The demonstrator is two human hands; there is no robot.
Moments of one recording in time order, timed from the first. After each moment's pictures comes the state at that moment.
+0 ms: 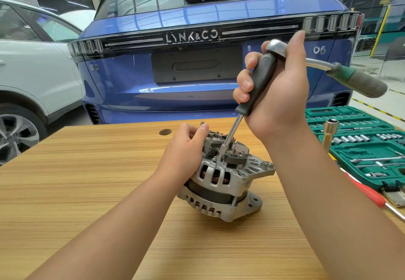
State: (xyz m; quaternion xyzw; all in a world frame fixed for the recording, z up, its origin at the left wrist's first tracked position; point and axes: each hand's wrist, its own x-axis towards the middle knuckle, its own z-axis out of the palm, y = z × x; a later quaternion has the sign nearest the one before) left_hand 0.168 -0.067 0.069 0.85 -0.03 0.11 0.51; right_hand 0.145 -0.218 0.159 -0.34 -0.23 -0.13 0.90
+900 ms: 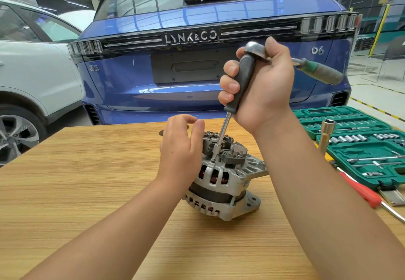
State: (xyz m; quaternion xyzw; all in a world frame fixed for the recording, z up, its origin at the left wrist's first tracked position) left_hand 0.157 -0.071 0.072 0.83 -0.13 0.30 0.46; right_hand 0.164 -0.218 0.168 -0.36 -0.22 -0.02 0.91
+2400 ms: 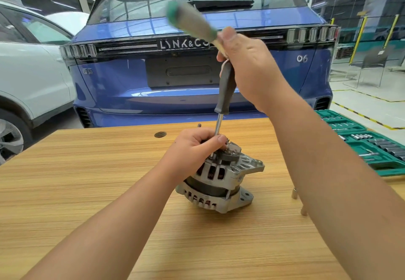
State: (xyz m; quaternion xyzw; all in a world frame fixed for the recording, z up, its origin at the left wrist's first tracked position) left_hand 0.145 -0.063 0.089 0.83 -0.25 0.05 0.50; right_hand 0.144 -0.222 0.205 -0.78 -0.26 -0.31 0.49
